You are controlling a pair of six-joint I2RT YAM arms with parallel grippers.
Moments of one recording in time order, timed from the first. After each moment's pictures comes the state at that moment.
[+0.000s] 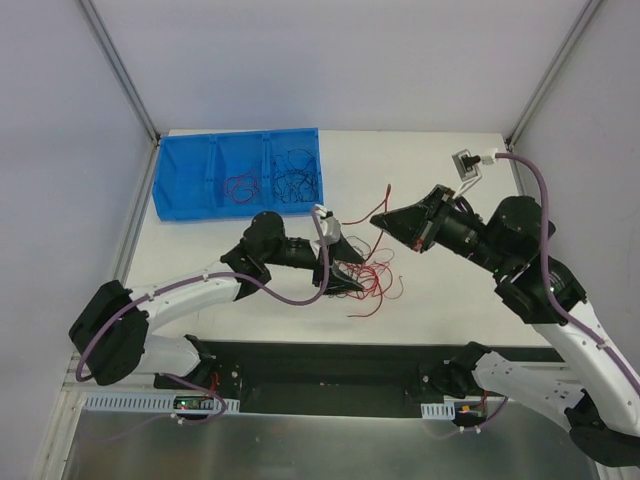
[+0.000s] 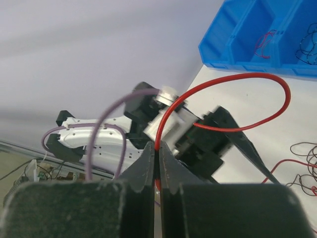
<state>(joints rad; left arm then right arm) -0.80 1.26 0.73 0.55 0.89 -0.17 0.74 0.82 1.22 -0.43 -0.25 0.80</state>
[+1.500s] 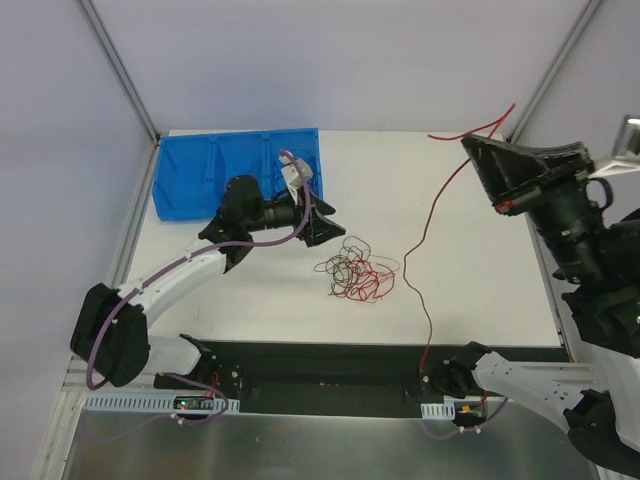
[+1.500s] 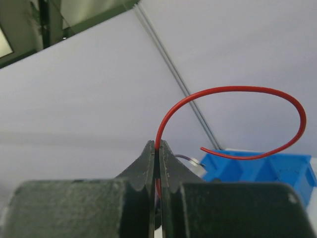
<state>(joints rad) -0.58 1.35 0.89 0.31 0.76 -0.31 0.71 0.86 1.66 -0.27 0.01 0.58</state>
